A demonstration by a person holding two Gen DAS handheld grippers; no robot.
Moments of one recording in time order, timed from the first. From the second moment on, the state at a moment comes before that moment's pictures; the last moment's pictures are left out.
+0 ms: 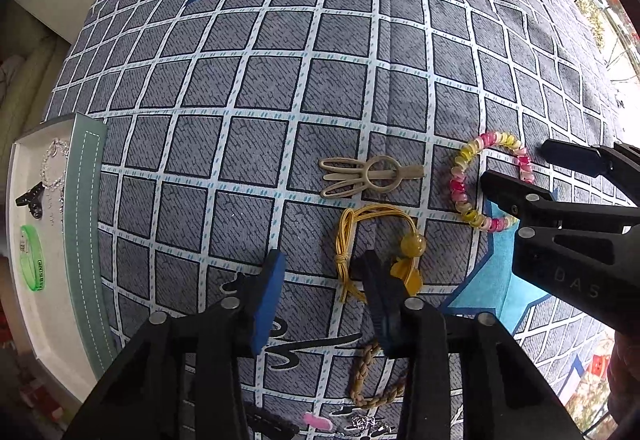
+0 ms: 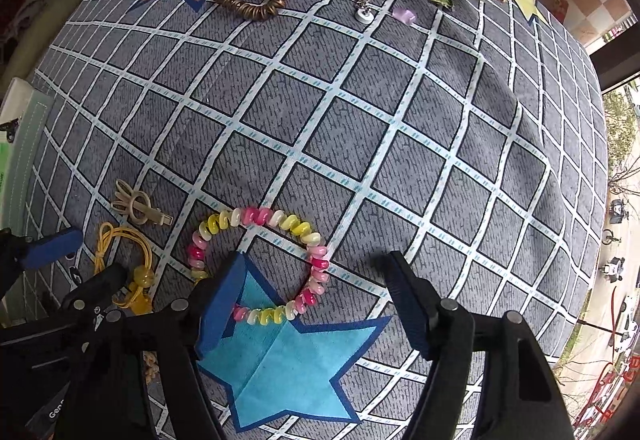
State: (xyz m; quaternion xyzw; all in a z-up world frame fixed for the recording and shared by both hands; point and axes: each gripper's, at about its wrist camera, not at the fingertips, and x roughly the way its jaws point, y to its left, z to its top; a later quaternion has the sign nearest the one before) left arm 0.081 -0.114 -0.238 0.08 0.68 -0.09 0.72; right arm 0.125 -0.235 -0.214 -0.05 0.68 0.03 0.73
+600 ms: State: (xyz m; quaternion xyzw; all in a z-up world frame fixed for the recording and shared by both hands) left arm 0.075 -0.126 -0.196 0.03 0.67 -0.12 0.73; right arm 0.125 -0.243 -0.194 0.04 0.67 0.04 0.74
